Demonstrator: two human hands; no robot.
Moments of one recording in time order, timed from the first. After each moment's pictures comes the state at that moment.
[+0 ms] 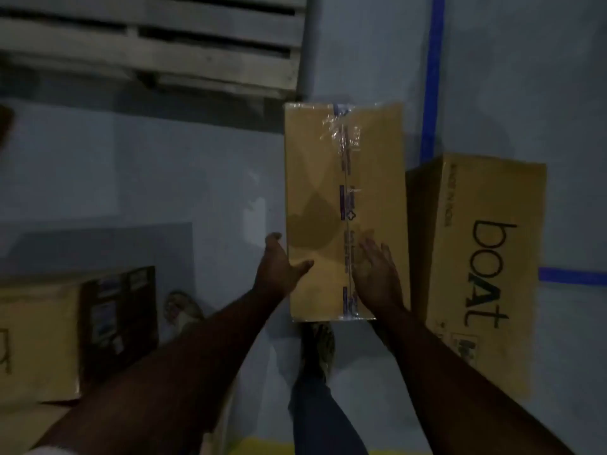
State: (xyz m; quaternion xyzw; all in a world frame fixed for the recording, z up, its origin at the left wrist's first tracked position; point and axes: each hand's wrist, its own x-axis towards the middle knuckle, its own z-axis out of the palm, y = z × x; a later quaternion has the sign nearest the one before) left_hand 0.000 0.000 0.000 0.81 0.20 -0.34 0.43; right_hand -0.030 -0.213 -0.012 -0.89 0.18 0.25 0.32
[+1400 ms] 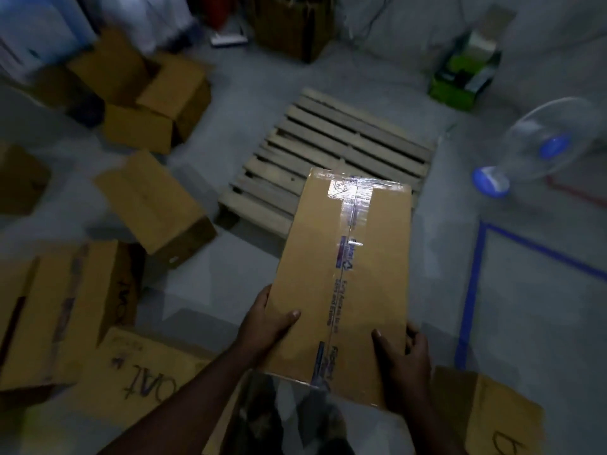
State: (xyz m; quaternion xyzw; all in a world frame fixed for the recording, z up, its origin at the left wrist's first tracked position) left_hand 0.091 0.389 0.406 0.70 0.29 -0.13 0.64; right_hand 0.119 0.106 0.443 -0.79 0.26 0.15 0.54
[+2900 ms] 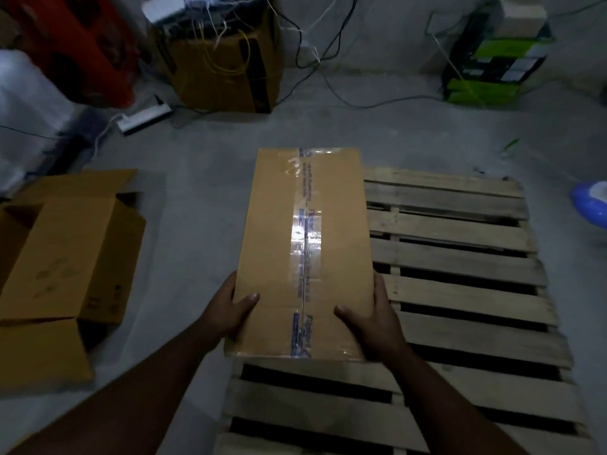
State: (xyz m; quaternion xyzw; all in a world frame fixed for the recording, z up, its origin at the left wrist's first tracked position) left_hand 0.961 0.844 0.126 0.82 0.14 -0.21 0.52; right_hand 0.940 0.527 0.104 -0.78 0.12 0.14 0.60
